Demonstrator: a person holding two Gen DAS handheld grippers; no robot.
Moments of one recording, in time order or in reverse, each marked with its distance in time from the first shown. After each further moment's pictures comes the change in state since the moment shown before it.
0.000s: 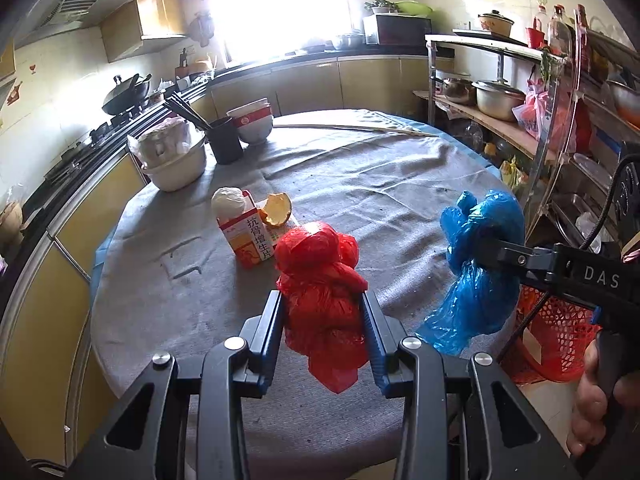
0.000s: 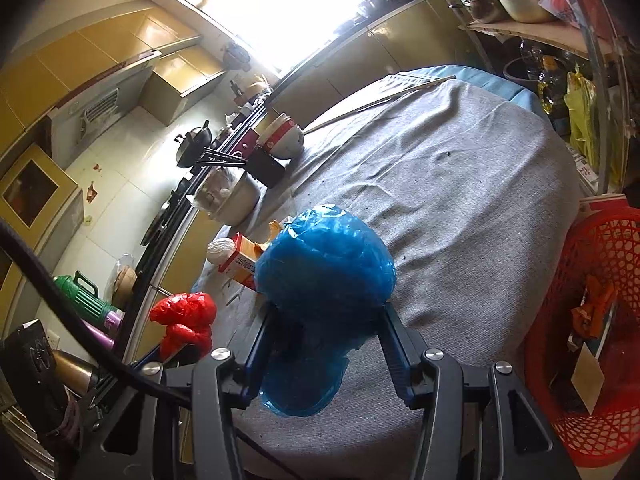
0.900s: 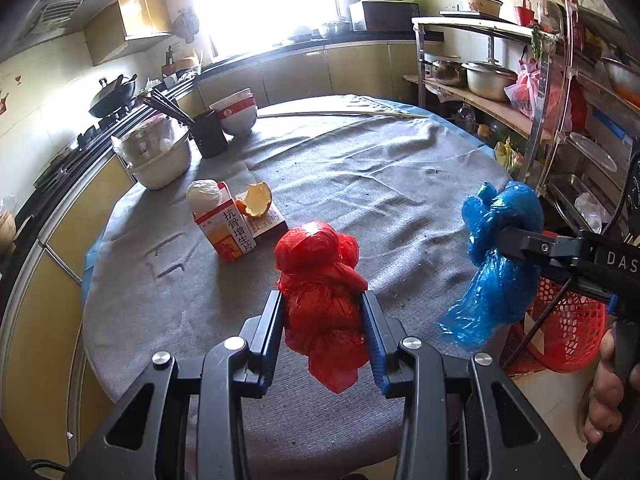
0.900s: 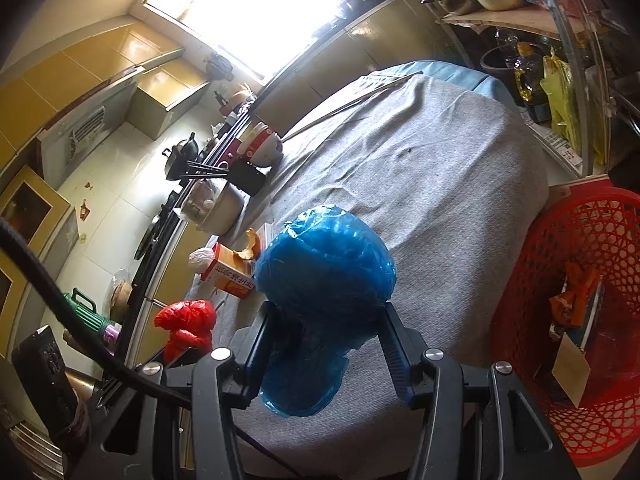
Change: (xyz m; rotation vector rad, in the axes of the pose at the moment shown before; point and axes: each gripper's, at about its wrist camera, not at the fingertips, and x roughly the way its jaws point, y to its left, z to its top) left arm 0.016 -0.018 -0.003 0.047 0.041 -0.011; right arm -0.015 -0.036 -0.002 0.068 -0.012 -0.016
